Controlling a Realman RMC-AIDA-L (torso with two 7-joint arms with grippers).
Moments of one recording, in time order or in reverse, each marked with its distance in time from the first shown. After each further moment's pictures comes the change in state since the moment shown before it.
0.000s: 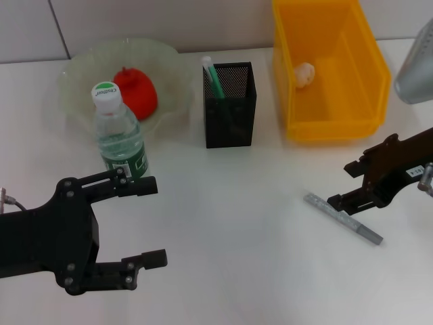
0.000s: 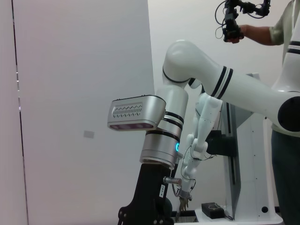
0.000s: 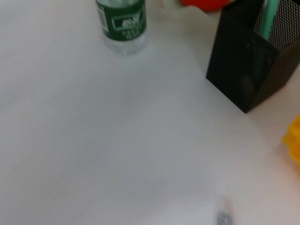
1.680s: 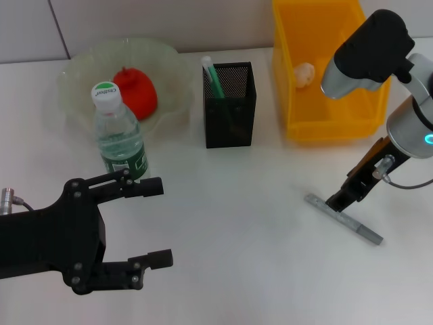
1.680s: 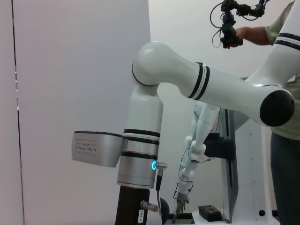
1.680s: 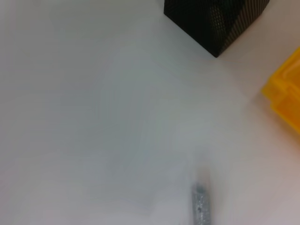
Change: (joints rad) left arm -0.018 0.000 0.008 -0.041 0.002 -0.008 0.013; right arm 0.223 -0.004 -0.145 0.259 -0.245 0.030 0.286
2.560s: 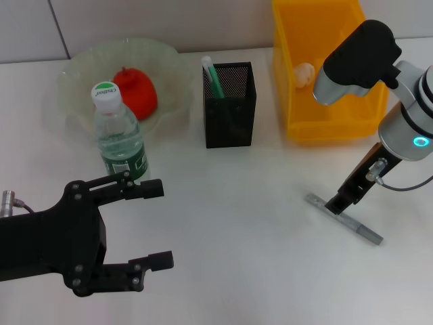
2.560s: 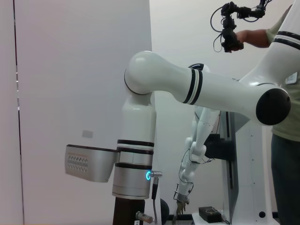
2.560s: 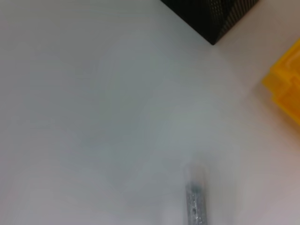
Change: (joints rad) left arm 0.002 -0.001 0.001 -0.009 0.000 0.000 0.005; right arm 0.044 0.000 0.000 0.126 -0.022 0.055 -0.005
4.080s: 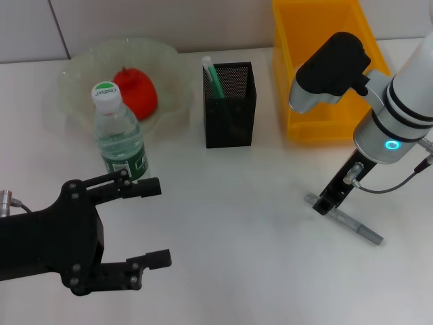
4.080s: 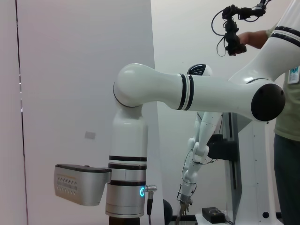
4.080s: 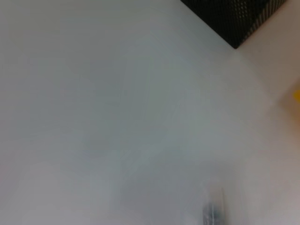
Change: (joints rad) left arm 0.003 0.000 -0.008 -0.002 0.000 0.002 0.009; right arm 0.089 0.006 -0.024 0.187 0.010 0.088 0.000
